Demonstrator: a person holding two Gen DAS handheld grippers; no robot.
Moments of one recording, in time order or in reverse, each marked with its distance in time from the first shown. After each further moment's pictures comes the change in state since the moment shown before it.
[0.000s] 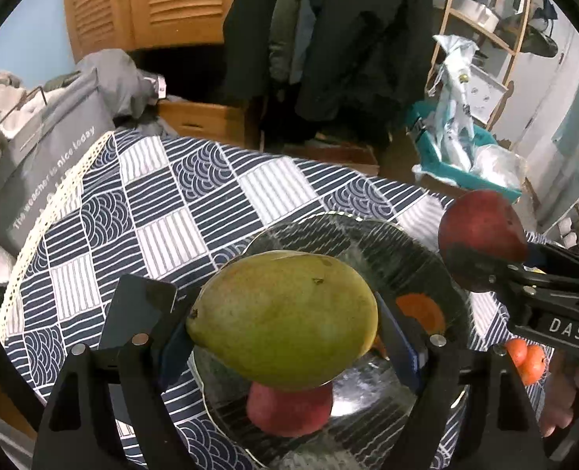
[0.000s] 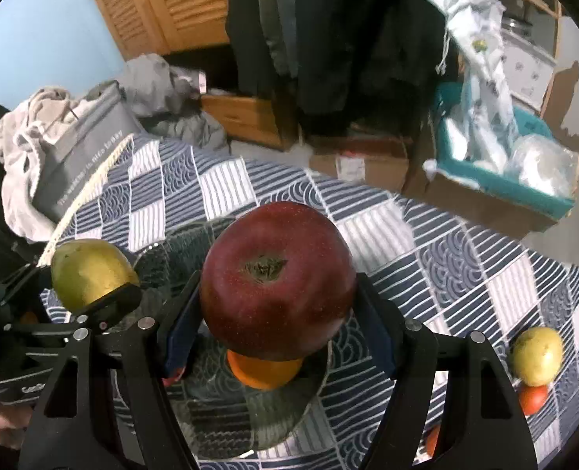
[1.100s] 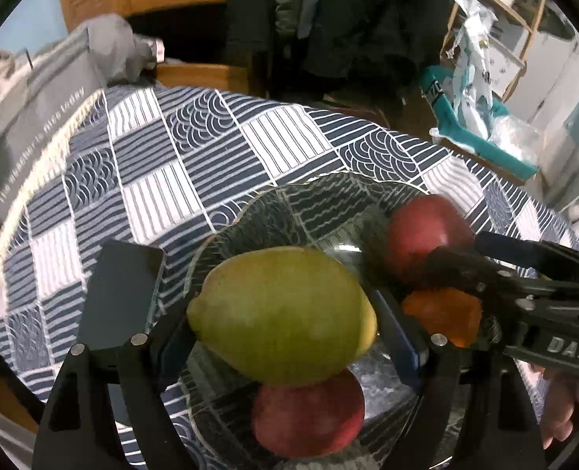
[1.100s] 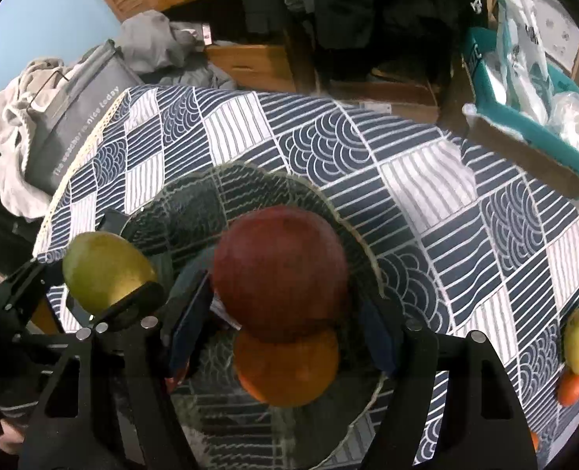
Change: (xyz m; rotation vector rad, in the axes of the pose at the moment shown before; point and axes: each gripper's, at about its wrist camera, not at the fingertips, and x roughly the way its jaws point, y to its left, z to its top) left arm 0.043 0.007 -0.014 -0.025 0.138 -0.001; right arm 0.047 0.011 -0.011 0.013 0.128 0.062
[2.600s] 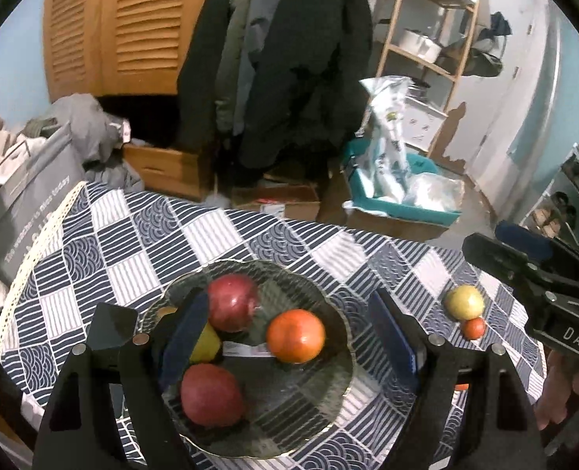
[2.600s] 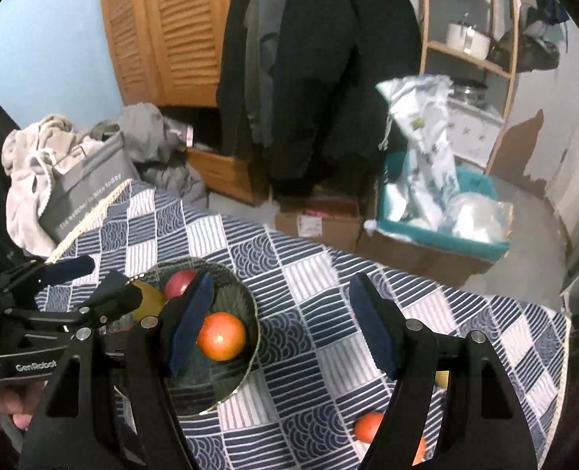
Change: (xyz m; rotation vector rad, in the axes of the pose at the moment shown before) left arm -0.130 -0.067 0.006 0.089 -0.265 -0.150; right arm -0.178 -0.008 -0.025 -0.081 -0.382 -0.201
